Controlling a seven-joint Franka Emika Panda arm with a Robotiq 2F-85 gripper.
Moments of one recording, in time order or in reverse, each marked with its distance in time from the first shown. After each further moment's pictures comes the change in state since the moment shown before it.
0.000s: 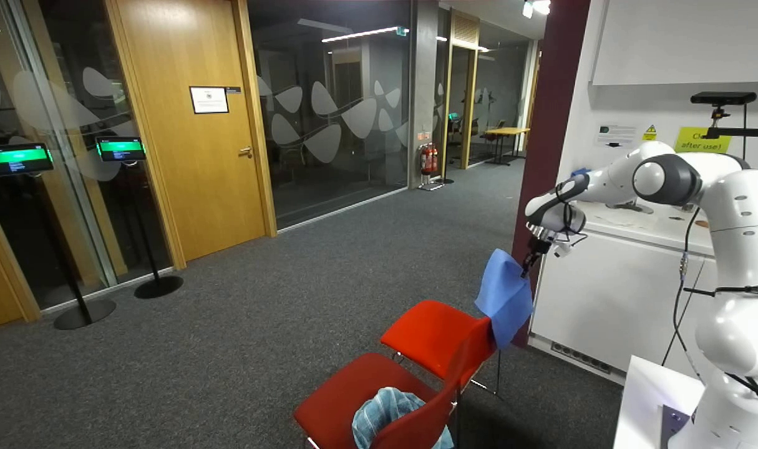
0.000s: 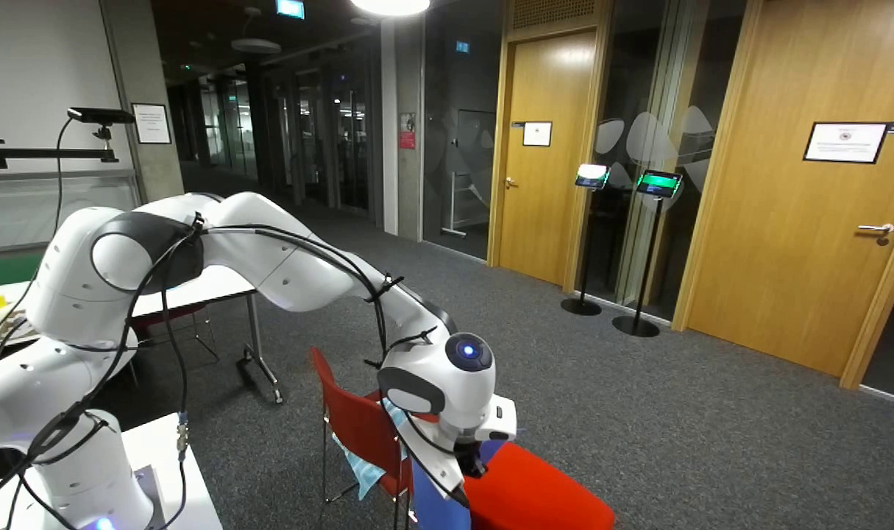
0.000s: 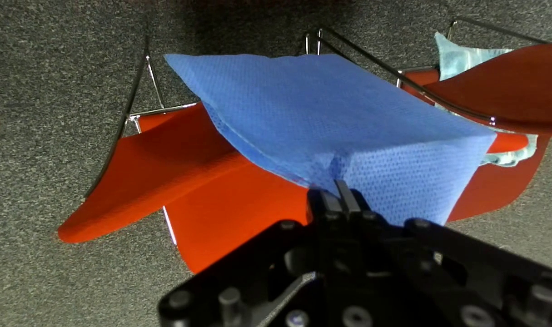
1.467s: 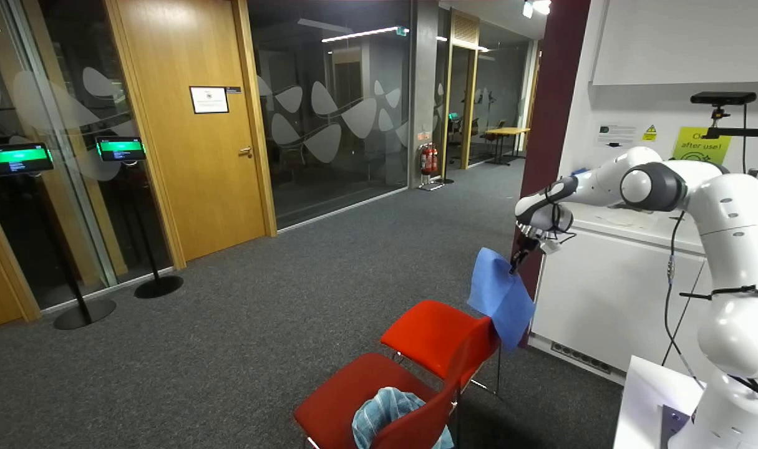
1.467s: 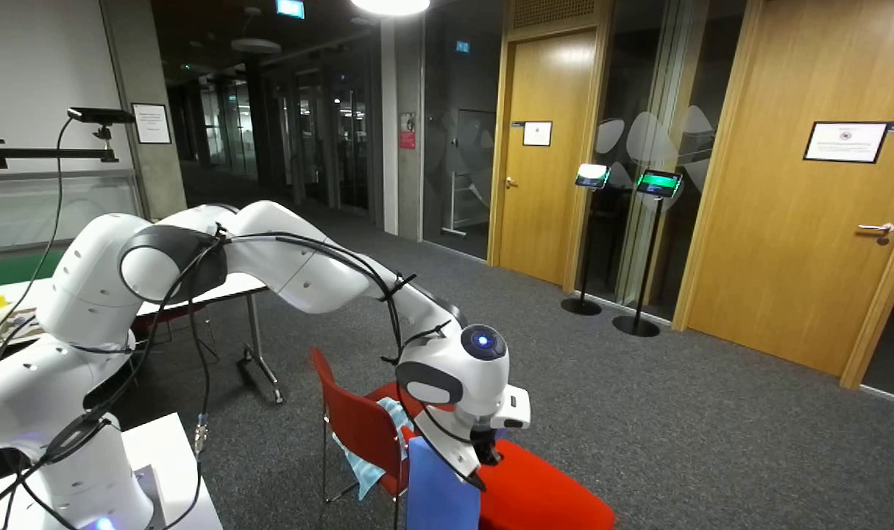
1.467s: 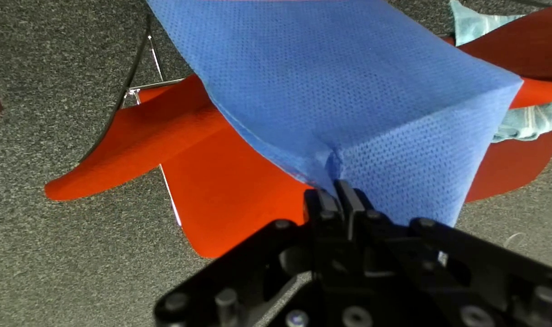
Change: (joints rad) arm 0.054 0.078 -0.012 0.122 -0.003 0.000 0.072
